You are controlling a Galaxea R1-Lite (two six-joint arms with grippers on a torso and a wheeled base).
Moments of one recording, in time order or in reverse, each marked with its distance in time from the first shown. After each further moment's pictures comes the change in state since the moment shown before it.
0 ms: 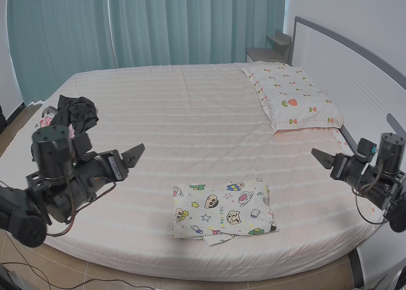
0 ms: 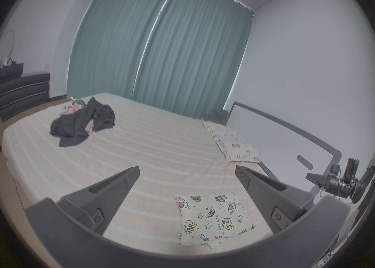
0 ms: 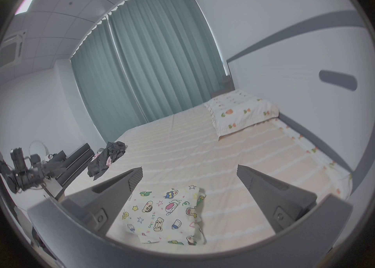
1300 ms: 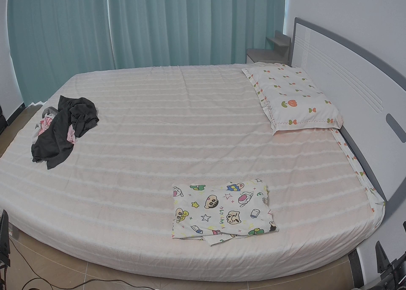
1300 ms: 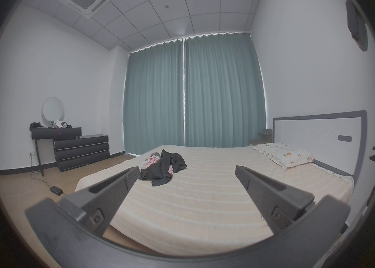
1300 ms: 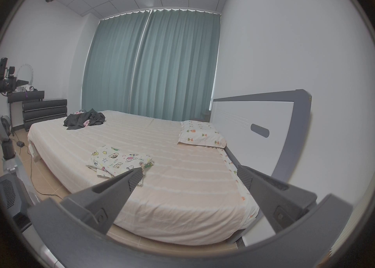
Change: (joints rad) left arm 0.302 -1.352 0.204 0.824 0.149 0.421; right arm -0.250 -1.474 0.282 1.036 0.022 -0.504
